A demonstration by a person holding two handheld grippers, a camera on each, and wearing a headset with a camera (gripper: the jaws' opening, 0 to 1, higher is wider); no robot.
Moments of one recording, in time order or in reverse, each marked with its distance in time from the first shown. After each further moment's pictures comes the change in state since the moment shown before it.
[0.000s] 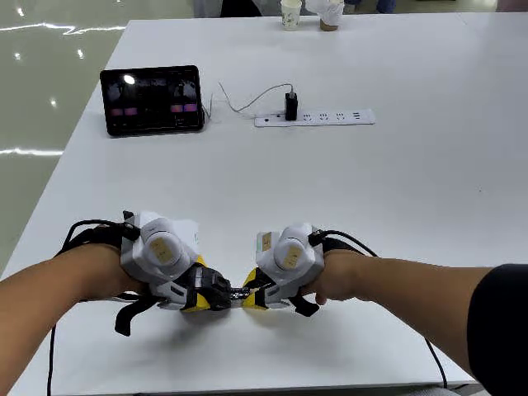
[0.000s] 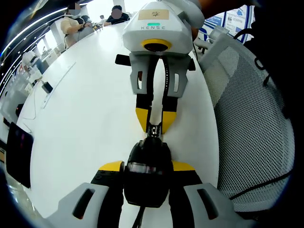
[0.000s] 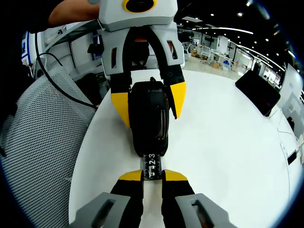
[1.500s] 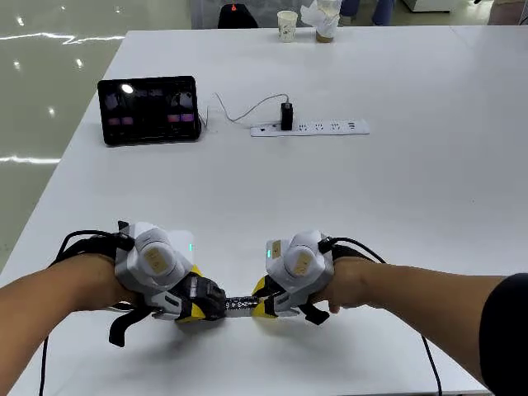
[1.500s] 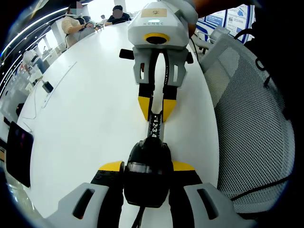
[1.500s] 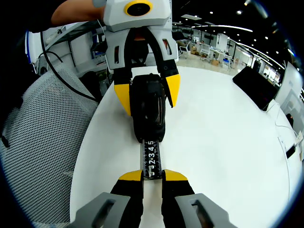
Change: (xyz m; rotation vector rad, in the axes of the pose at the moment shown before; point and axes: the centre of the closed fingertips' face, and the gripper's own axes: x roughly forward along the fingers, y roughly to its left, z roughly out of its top) left arm 0.001 -0.001 0.000 -0.006 -0.001 0.005; right arm -0.014 -0.001 -0.019 0.009 0.022 0.003
